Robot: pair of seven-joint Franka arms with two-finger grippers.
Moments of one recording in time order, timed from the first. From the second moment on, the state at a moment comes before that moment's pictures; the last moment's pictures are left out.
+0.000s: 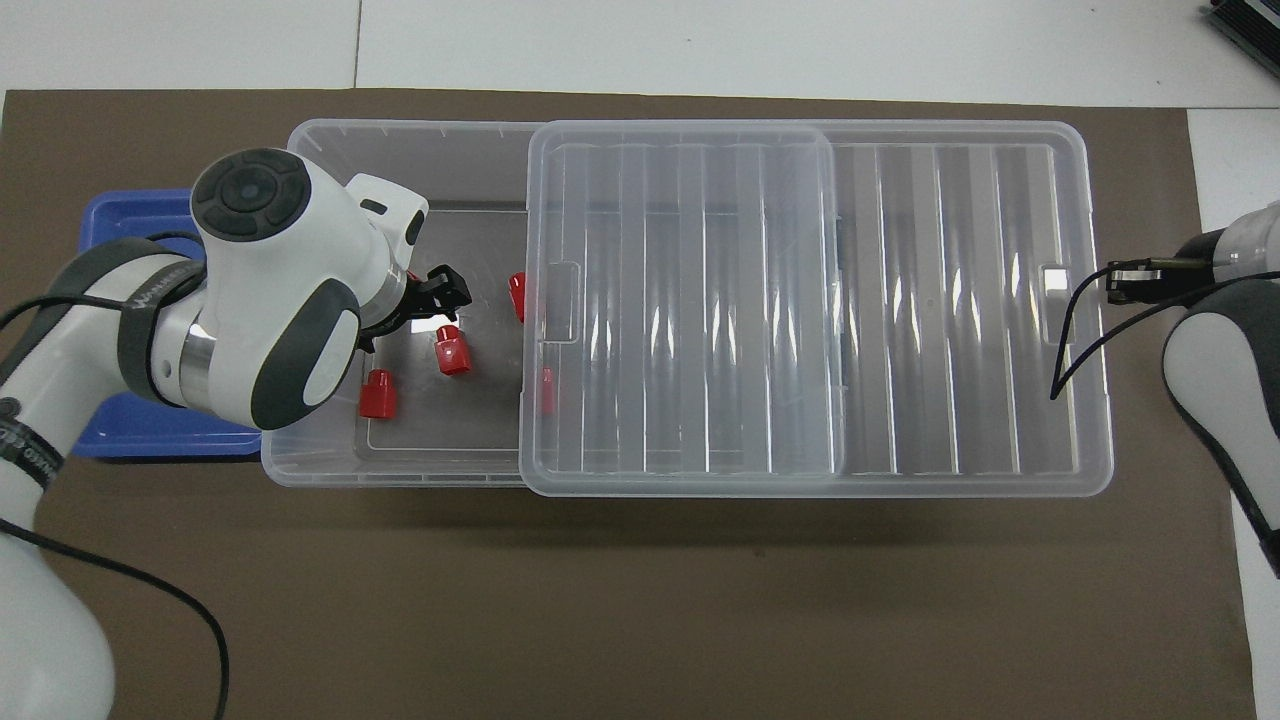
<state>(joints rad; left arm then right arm) -0.11 0.21 -0.19 -1.66 0.06 1.77 -0.54 -0.13 0.10 0.00 -1.86 -0.03 2.08 0.00</state>
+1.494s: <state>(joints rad) 0.15 0.01 -0.20 -1.63 0.06 1.57 -0.04 0.16 0.10 0.01 -1.86 -0.02 2.08 0.39</state>
